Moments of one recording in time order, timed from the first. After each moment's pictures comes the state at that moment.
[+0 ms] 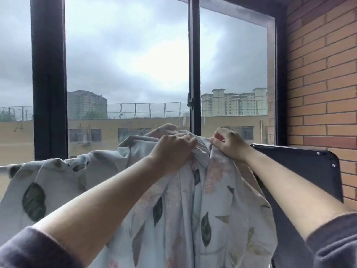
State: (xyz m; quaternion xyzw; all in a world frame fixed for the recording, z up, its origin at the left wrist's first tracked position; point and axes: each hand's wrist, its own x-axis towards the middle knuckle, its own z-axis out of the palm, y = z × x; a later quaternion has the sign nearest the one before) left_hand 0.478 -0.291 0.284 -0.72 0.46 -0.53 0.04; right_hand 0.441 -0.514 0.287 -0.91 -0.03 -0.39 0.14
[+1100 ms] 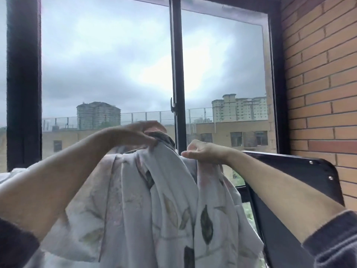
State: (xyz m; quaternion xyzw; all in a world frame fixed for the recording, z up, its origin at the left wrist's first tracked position) left_hand 0.504 -0.349 0.353 -0.91 0.34 -0.16 -0.18; right_hand 0.466 -0.596 0.302 -0.96 -0.07 -0.16 0.21
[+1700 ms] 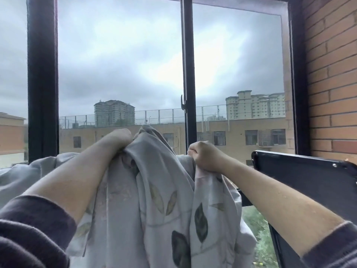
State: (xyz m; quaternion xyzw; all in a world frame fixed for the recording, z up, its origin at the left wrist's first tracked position) left_hand 0.548 -0.324 0.341 -0.97 0.05 -0.21 -0.10; right_hand 0.498 -0.574 0.282 -0.92 -0.14 -0.32 0.16
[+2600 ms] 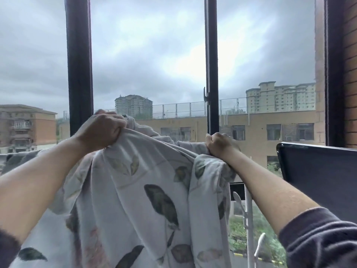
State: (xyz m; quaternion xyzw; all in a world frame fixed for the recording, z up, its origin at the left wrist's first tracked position) left_hand 0.505 -0.189 0.320 -0.79 0.32 -0.52 0.05; right_hand 0.507 -0.535 0.272 -0.92 0.00 -0.36 0.16
